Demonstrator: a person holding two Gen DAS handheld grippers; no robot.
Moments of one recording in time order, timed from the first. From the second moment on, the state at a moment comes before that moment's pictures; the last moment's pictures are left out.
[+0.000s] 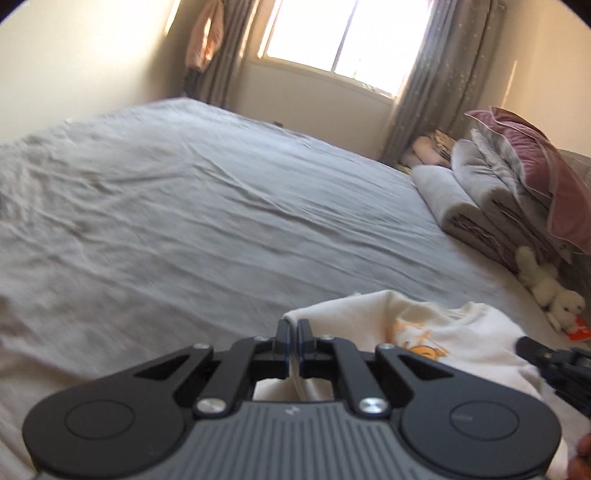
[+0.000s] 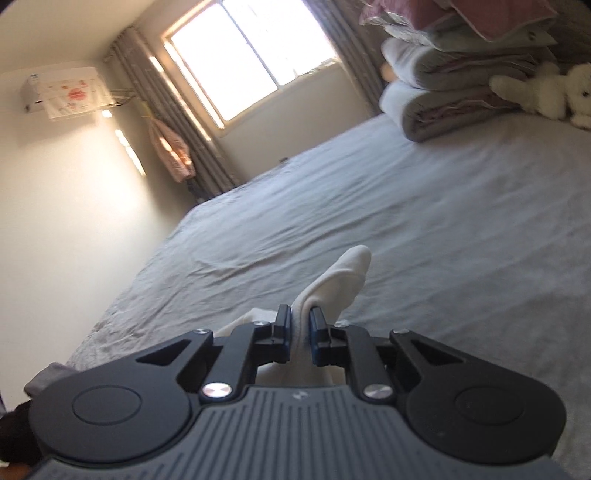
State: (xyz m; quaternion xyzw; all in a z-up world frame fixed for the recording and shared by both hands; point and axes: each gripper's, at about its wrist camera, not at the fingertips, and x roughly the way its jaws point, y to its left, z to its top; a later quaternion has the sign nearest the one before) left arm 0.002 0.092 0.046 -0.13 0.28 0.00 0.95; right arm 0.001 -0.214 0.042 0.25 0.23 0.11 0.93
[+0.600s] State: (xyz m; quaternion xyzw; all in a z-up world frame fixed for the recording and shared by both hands) left arm 0.020 0.142 0.019 -0.11 0.31 0.09 0.94; right arm 0.002 -0.204 0.028 0.18 0.29 0.15 0.93
